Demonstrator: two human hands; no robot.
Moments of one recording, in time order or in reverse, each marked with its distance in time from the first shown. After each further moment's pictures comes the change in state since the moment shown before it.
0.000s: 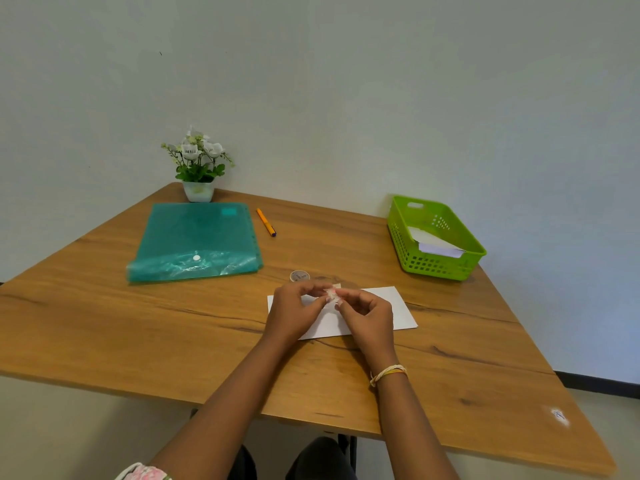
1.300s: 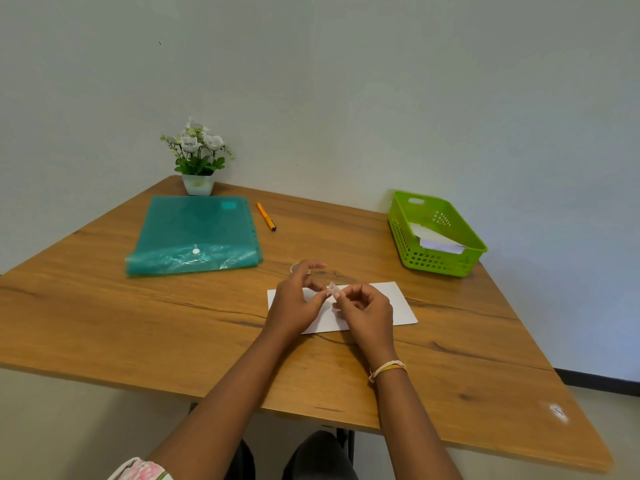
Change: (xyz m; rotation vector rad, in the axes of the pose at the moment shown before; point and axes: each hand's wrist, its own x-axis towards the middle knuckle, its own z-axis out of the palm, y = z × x) left_hand 0.001 -0.006 0.001 -0.019 -0.002 0.114; right_hand -0.001 -0.001 0.001 -0.061 0.010 0.004
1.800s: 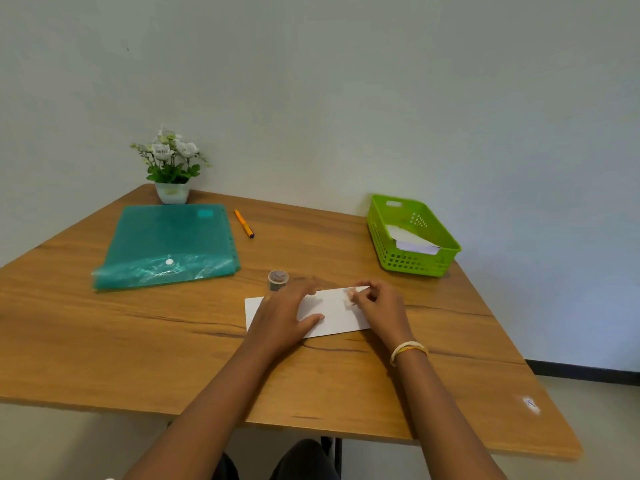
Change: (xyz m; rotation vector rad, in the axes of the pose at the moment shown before) left_hand -0.004 0.005 0.006 0.392 -0.175 0.133; right_hand 0.045 0.016 -0.059 -0.327 -0.046 -0.011
